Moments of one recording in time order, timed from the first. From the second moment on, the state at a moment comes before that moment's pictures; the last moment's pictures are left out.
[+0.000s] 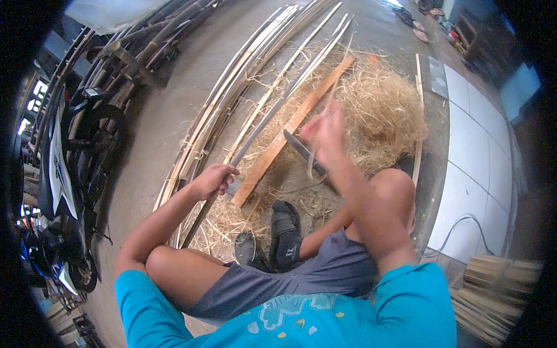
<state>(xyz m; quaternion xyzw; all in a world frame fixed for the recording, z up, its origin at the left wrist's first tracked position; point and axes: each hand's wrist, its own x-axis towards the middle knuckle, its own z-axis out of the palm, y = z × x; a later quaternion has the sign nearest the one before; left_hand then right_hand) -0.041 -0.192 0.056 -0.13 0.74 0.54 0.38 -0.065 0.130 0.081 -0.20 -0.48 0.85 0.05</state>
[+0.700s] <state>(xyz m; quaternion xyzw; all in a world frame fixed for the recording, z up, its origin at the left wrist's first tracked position) -0.011 -0.180 0.039 0.00 0.82 0.47 0.32 -0.015 0.014 0.046 0.14 -0.75 0.62 -0.18</state>
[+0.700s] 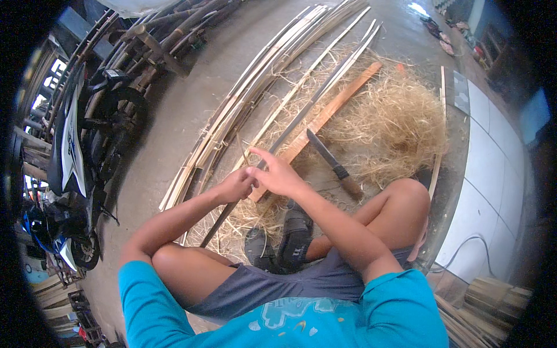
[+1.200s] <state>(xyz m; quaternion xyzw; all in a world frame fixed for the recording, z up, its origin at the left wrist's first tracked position) -0.028 -0.201 0.038 -0.11 0.72 0.58 0.36 -0.009 0.038 0.057 0.09 -0.82 0.57 0.00</state>
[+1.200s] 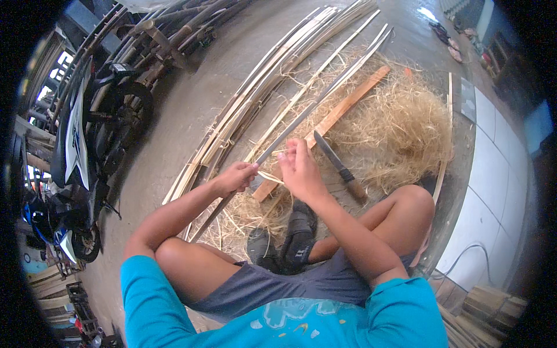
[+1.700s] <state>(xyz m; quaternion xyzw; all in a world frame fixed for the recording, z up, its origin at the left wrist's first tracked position) -0.022 -0.194 0.040 -0.08 0.71 0.59 0.37 -0.002 0.023 0.046 0.20 -0.87 0.46 -0.01</state>
